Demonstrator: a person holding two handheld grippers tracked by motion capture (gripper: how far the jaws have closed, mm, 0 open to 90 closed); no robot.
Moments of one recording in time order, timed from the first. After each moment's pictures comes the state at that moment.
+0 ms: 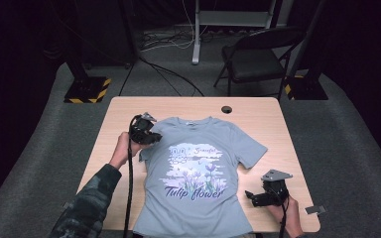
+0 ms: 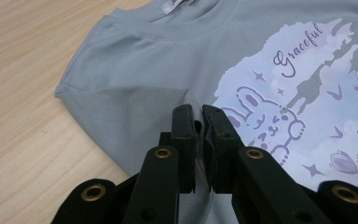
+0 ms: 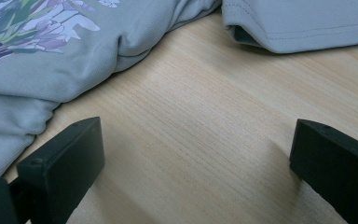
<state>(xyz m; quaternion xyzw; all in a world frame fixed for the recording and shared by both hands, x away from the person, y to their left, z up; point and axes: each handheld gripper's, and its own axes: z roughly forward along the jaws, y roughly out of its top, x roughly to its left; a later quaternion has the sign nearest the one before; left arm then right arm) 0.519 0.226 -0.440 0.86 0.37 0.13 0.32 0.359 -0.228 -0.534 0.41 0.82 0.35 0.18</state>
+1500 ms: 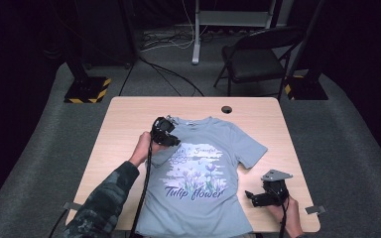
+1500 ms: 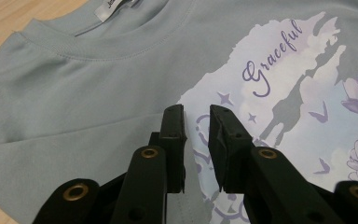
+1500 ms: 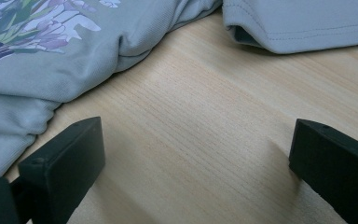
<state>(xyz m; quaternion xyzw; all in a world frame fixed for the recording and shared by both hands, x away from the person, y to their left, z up) 0.537 0.166 -0.461 0.89 0.33 0.09 0.29 0.359 -0.228 -0.534 0.41 0.82 0.35 0.18</state>
